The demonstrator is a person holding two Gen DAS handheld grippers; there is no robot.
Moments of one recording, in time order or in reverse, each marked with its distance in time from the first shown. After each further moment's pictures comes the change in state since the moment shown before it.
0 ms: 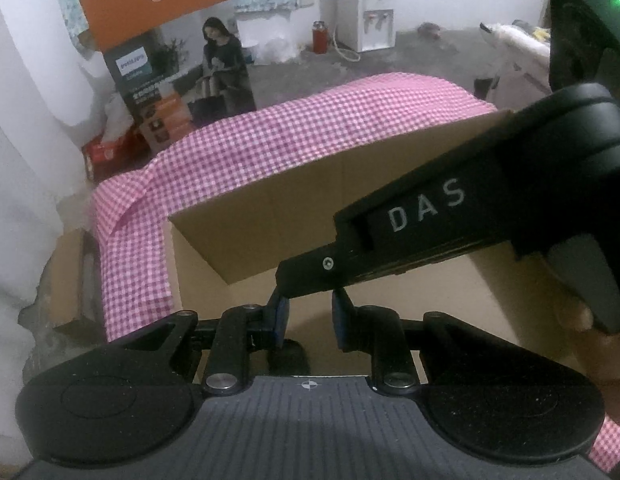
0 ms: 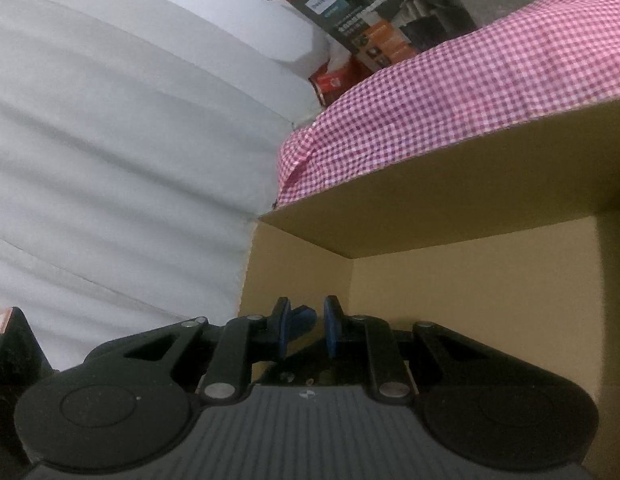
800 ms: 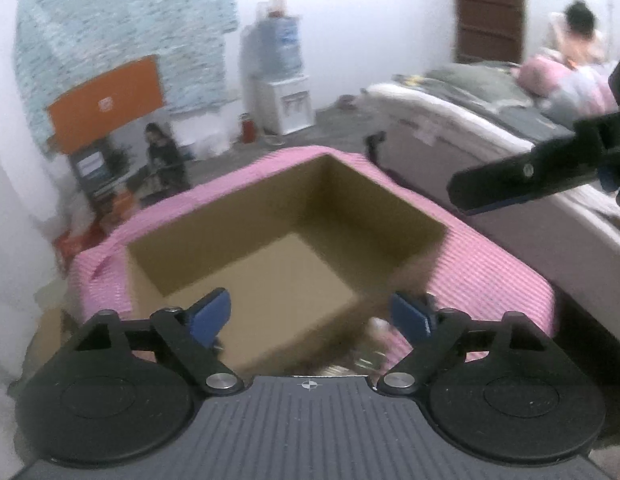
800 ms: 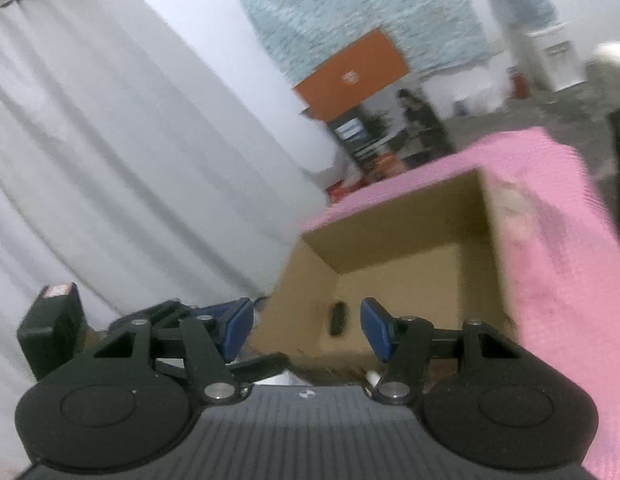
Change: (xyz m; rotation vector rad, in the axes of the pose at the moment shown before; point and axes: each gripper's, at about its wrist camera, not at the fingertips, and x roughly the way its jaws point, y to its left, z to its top) left arm -0.125 -0.092 -0.091 0.182 -0.274 -0.134; right arm -0.244 0.015 -0.190 -0.196 -0.398 -0.055
